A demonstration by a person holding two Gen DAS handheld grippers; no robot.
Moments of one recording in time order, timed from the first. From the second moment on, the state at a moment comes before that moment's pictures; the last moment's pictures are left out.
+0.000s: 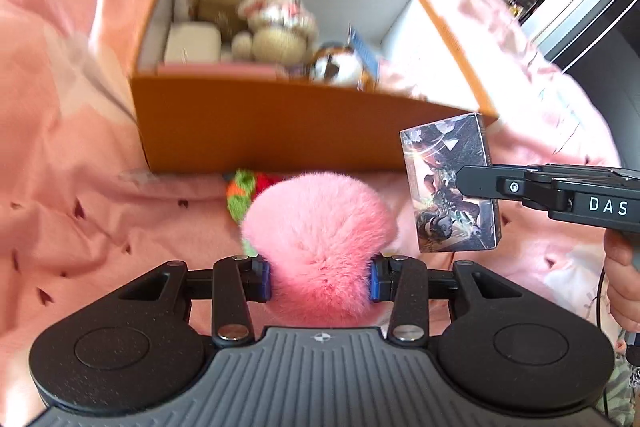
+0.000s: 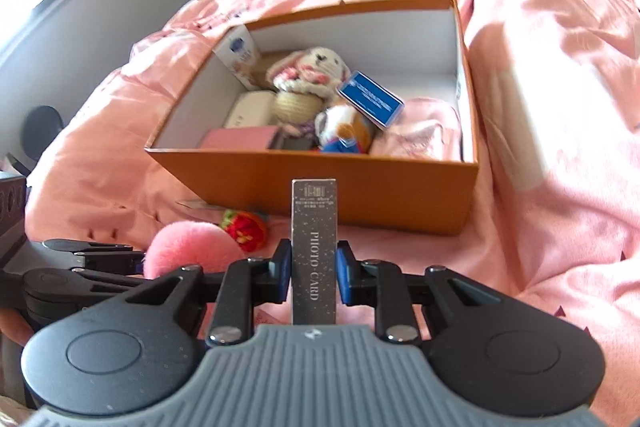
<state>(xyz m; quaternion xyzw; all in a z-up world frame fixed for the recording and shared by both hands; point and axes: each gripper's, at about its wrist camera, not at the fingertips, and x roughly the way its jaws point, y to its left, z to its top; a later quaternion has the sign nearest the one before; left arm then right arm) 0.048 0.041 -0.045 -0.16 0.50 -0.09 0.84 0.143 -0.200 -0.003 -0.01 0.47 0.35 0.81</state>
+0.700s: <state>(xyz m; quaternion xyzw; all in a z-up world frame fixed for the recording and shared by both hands) 0.093 0.100 0.048 -0.14 0.39 -0.04 0.91 0.204 -0.107 0.044 -0.05 0.39 0.46 0.80</state>
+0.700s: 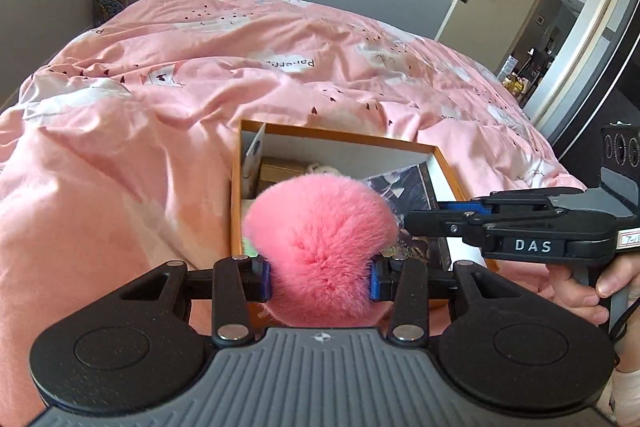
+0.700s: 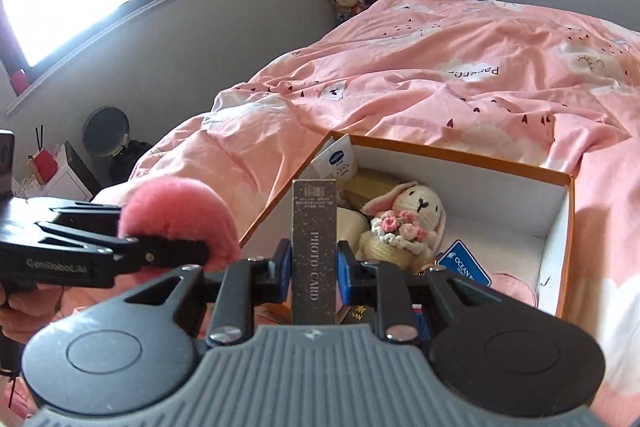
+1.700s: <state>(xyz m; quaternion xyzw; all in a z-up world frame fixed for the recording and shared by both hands) 0.162 0.151 0.016 -0.14 0.41 0.01 0.90 0.303 -0.021 -0.071 0.16 0.56 0.40 0.71</state>
